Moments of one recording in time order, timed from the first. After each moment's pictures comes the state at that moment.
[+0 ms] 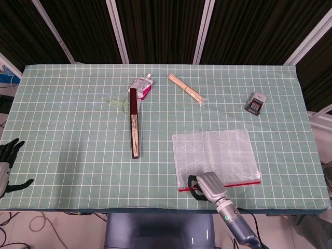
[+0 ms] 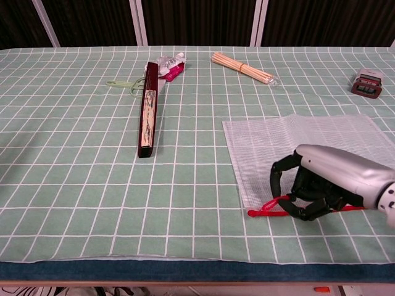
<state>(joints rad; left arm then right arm) -0.12 -1.04 -0.03 -1.61 1.45 1.38 -0.10 0.42 -1.59 0.04 -1.68 -1.35 1.08 -0.23</state>
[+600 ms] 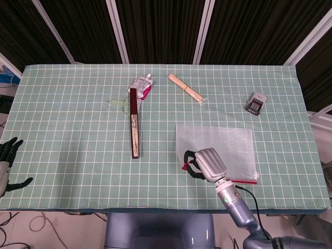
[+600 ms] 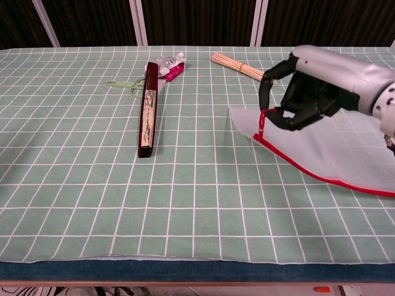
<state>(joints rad) -0.12 -1.05 -0.04 -1.63 1.42 1.39 -0.04 0.52 -1.49 0.24 -1.84 -1.28 1.09 -0.30</state>
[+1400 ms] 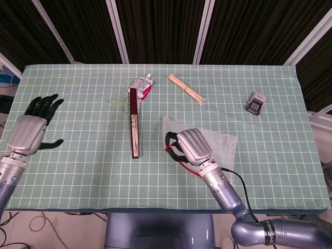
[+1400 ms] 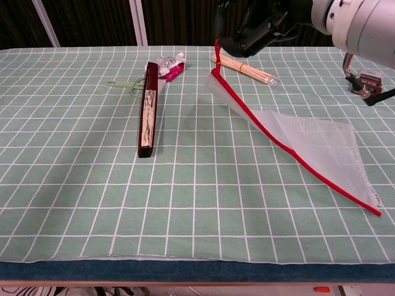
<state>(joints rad) -0.47 -0.93 -0.27 -1.82 1.32 1.09 0.15 0.72 -1.47 0.40 -1.94 -1.05 1.07 -0.43</state>
